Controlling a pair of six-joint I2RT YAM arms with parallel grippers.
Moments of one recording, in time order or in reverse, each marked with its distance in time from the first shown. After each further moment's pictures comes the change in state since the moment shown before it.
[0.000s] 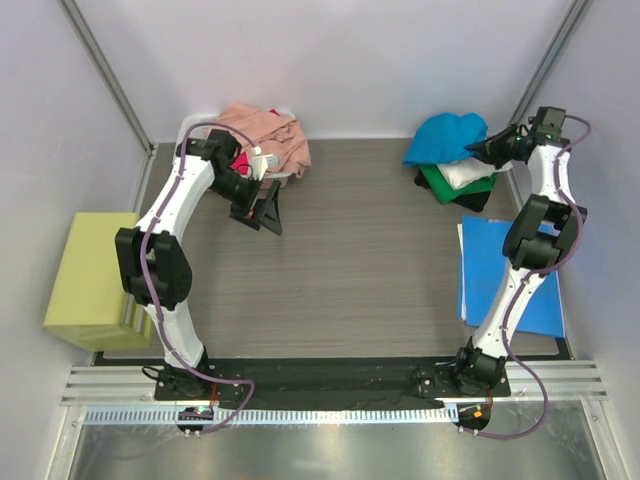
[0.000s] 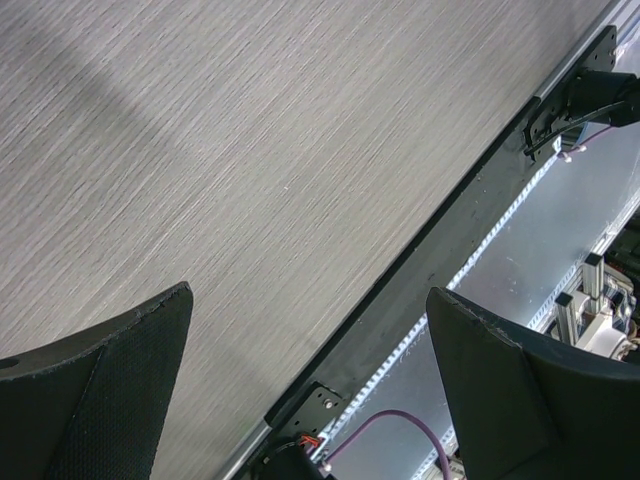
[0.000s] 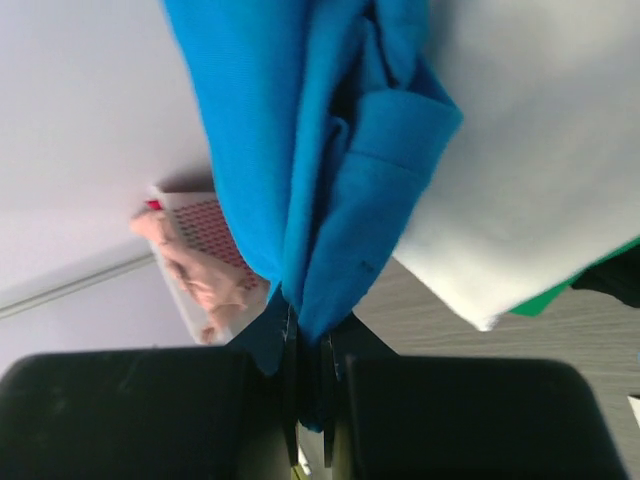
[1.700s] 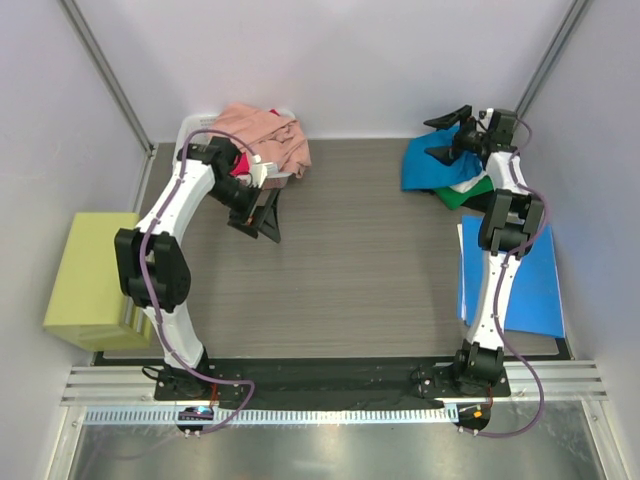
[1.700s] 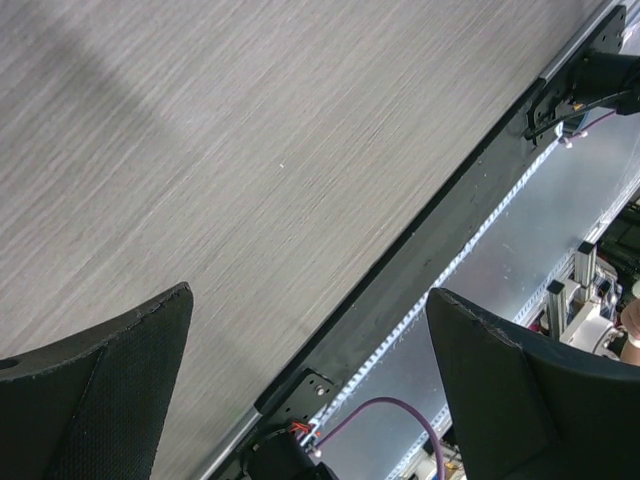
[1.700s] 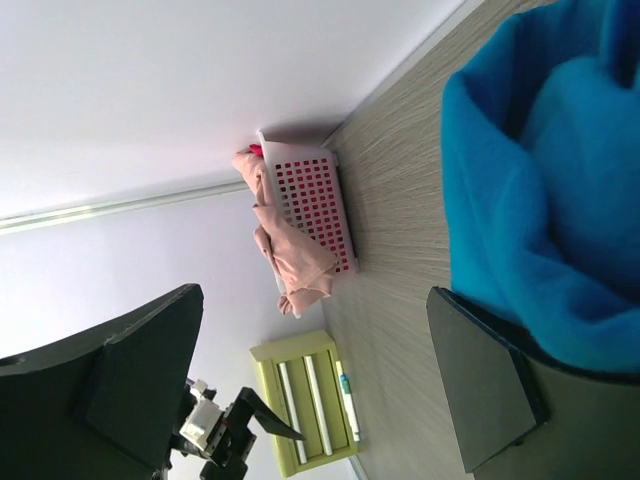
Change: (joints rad) left arm 0.000 -0.013 -0.053 -0.008 -0.006 0.006; right arm 0.146 0.345 0.206 0.426 -0.261 0.317
